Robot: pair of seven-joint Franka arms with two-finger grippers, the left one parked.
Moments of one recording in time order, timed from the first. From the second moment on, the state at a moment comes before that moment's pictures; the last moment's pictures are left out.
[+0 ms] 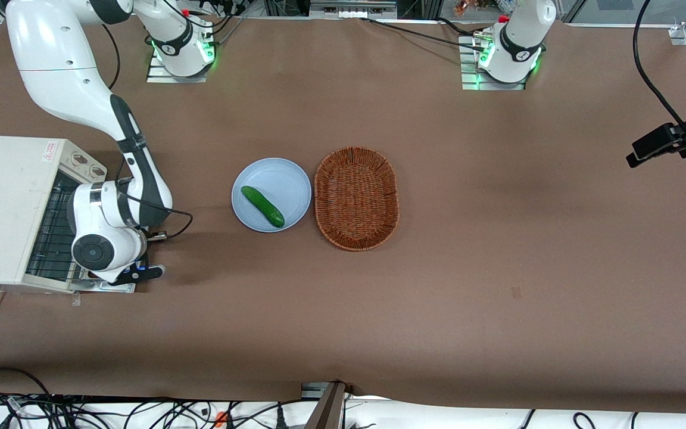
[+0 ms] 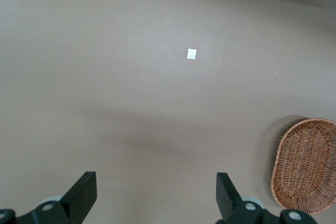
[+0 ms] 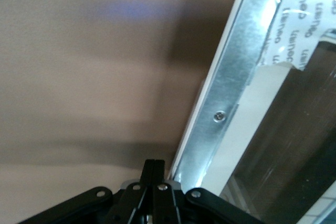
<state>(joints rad) 0.11 0.77 -0.06 -1.53 -0.16 1.96 -0.03</state>
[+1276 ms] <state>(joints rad) 0.16 0.71 -0.09 -1.40 0.00 1.70 0.10</state>
